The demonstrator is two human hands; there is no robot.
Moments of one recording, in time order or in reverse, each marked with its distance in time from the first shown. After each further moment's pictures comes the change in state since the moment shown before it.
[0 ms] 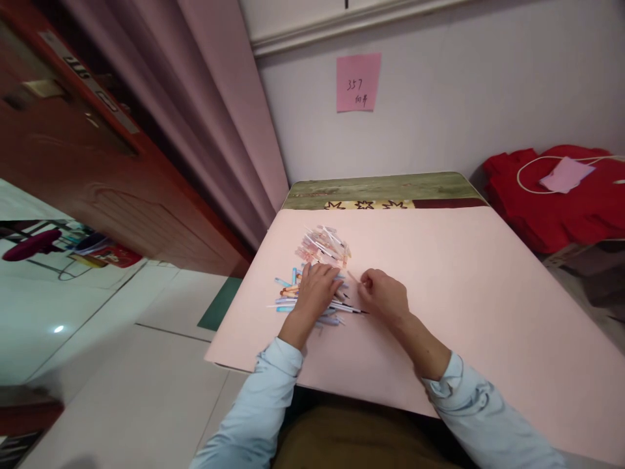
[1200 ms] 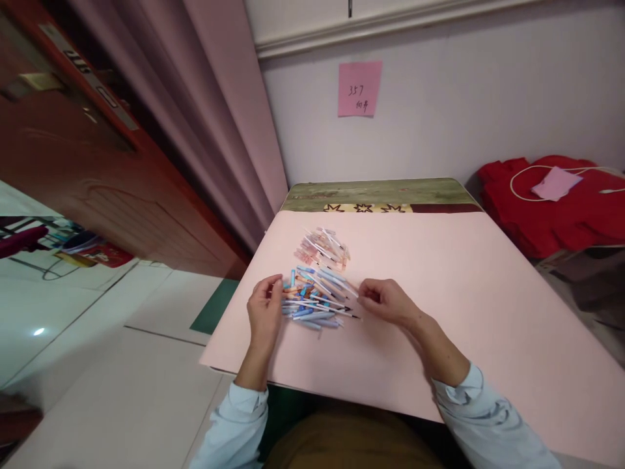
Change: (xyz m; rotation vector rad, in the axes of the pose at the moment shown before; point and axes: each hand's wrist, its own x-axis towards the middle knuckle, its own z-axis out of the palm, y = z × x) left_hand -0.062 -0.035 -0.041 -0.689 0.567 -0.676; right_hand -0.003 0.007 -0.034 0.422 -0.324 -0.243
